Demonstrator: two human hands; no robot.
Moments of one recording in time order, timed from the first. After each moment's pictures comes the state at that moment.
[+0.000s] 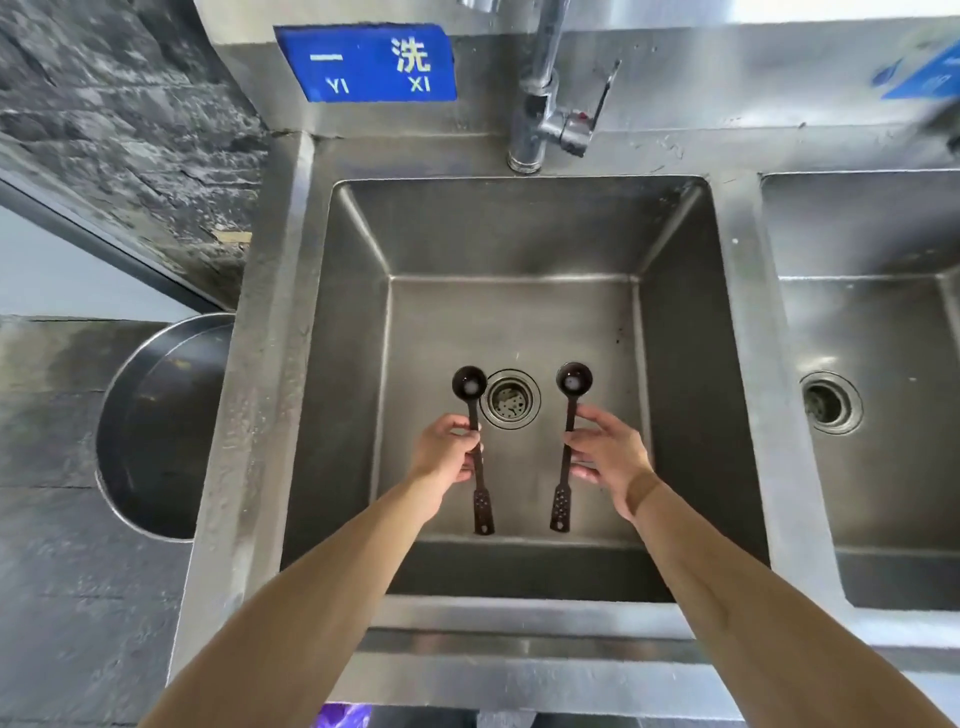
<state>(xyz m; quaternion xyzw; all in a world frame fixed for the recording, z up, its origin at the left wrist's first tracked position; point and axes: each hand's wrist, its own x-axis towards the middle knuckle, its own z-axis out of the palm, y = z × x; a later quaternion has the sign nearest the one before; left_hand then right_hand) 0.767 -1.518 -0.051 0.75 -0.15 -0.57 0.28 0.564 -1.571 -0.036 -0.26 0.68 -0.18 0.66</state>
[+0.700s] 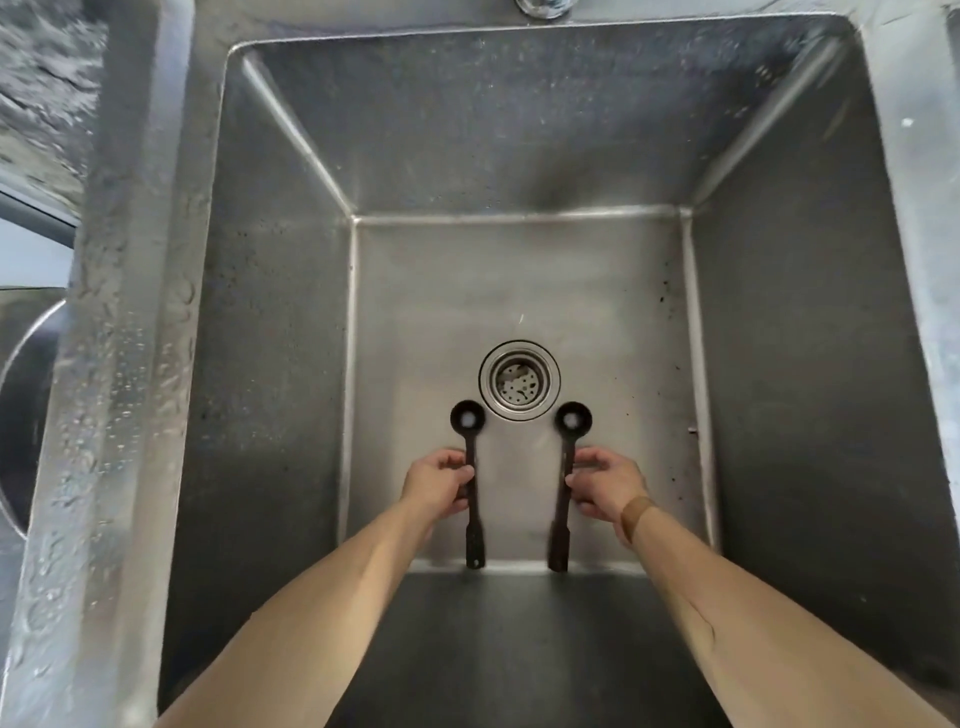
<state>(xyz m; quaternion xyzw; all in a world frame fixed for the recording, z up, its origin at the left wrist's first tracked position) 0.782 -1.506 -0.236 0.77 -0.07 -0.60 0.19 0.575 -1.558 -0.219 -0.24 0.74 -0.03 0.62</state>
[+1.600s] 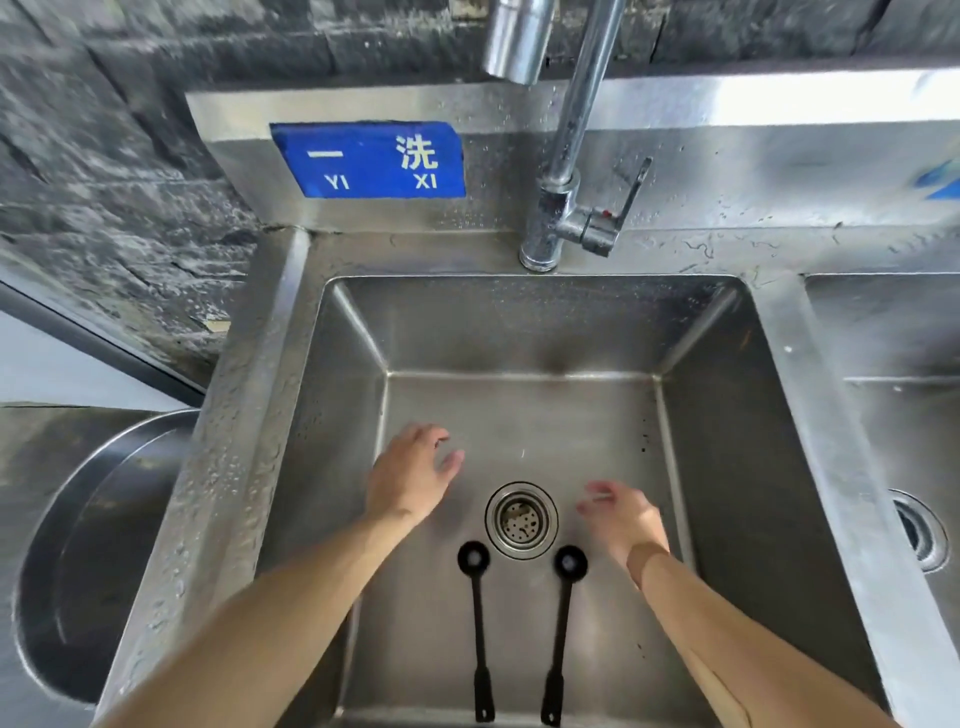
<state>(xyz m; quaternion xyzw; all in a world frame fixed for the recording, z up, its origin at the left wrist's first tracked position) 0.850 -1.636 -0.119 0.80 -0.55 -0.20 0.11 0.593 -1.660 -0.128 -0.45 0.74 -0.08 0.49</state>
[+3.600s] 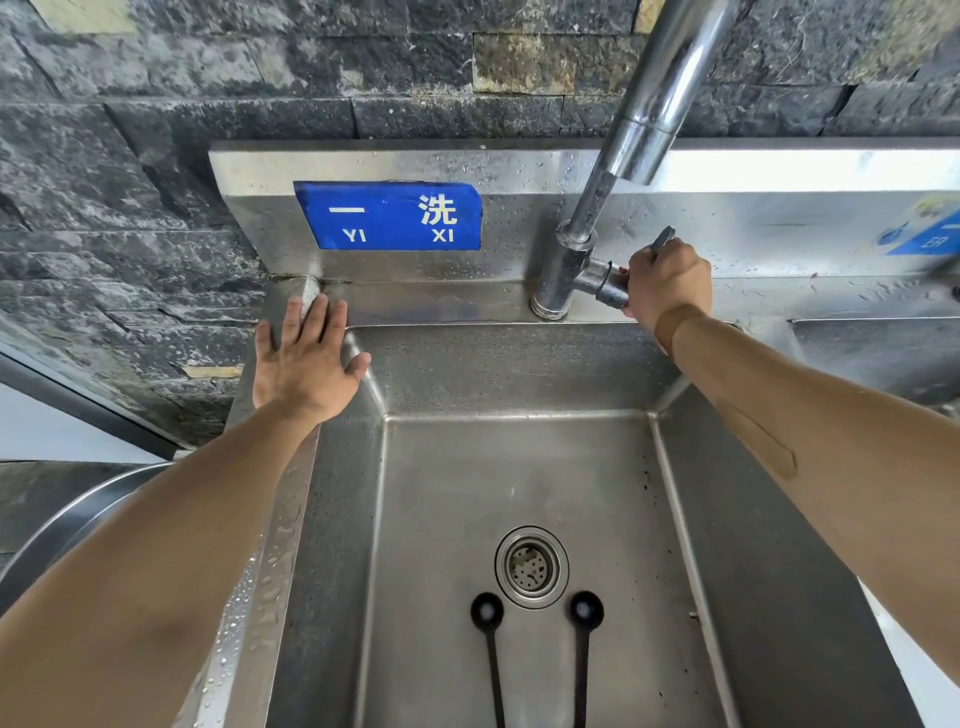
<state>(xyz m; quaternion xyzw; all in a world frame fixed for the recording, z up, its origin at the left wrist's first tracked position) 1.010 -1.747 -0.039 0.80 -0.60 0.02 -0.05 0.664 -1.856 0.063 -0.58 0.73 -0.29 0.24</state>
